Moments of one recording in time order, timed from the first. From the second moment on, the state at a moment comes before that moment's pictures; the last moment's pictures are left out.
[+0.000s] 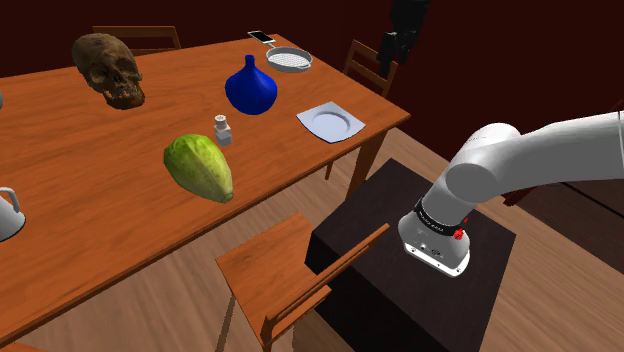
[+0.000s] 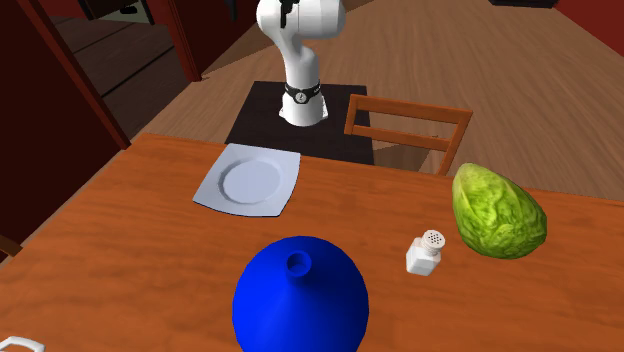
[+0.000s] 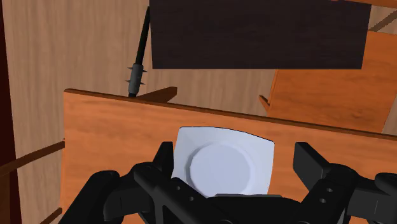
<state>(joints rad) -0.02 -0.78 -0.02 -2.41 -0.12 1.59 -0.04</state>
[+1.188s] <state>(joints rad) 0.04 -0.31 0.21 -2.21 -0.03 1.85 0.30</state>
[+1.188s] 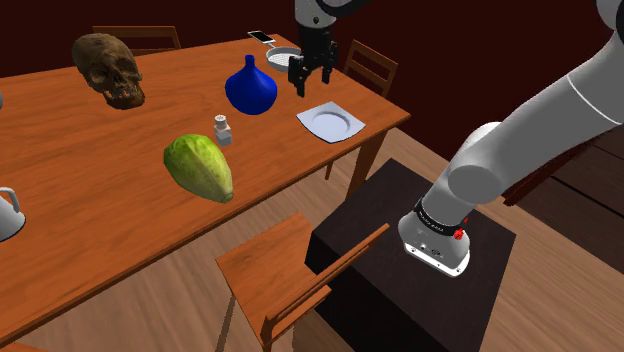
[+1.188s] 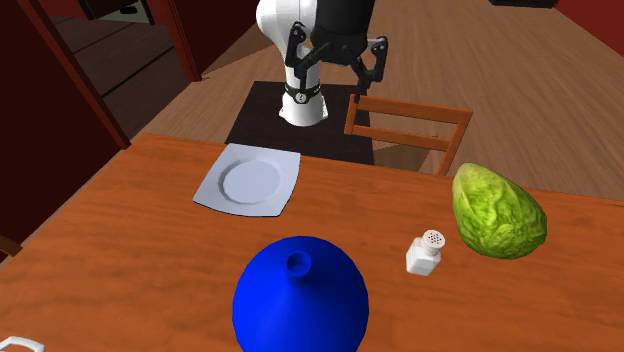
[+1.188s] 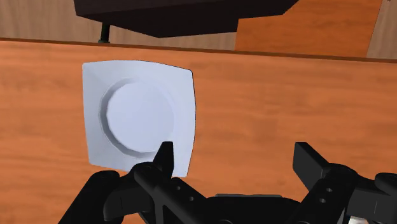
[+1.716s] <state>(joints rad) 0.07 -0.02 0.30 -2.01 -0.09 1.92 0.48</state>
